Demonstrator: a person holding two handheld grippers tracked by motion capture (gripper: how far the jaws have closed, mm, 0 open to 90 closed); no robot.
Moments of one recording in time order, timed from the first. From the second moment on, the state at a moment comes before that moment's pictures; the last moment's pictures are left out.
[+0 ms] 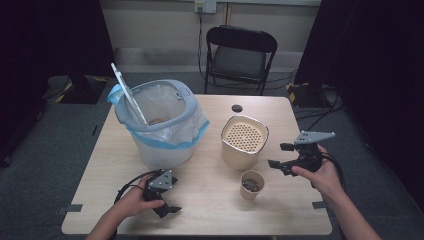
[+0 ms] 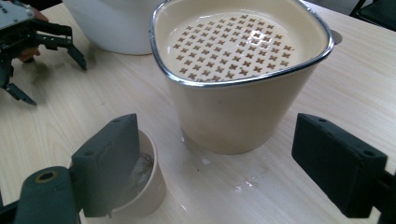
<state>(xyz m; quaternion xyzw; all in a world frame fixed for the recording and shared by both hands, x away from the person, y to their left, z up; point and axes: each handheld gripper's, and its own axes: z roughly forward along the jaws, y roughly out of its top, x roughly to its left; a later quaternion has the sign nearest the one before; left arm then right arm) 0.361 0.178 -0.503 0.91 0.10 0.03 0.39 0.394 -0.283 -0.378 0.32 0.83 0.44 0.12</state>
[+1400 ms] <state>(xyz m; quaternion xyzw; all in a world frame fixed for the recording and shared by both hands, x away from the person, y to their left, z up) 0.361 0.178 -0.503 0.91 0.10 0.03 0.39 0.351 -0.289 -0.458 0.29 0.85 0.44 0.06</state>
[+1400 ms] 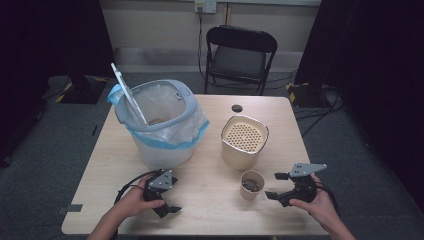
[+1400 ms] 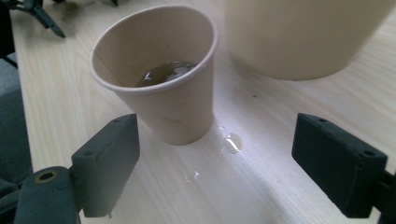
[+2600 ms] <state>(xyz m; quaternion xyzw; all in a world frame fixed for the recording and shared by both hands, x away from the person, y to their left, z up) 0.361 0.178 -0.503 0.91 0.10 0.03 0.39 0.362 -0.244 -0.481 0.23 0.86 0.45 0.04</state>
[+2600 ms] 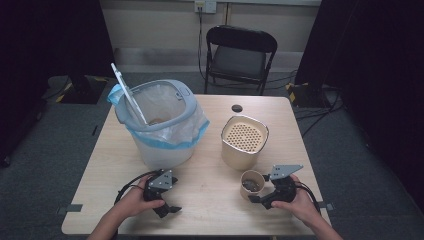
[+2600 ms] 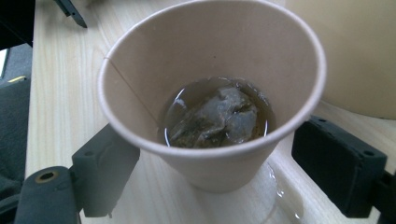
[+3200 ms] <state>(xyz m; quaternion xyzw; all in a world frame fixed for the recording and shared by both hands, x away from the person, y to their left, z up) 0.361 0.178 -0.503 0.91 0.10 0.04 0.39 0.365 -0.237 -0.485 0.21 0.85 0.49 0.05</state>
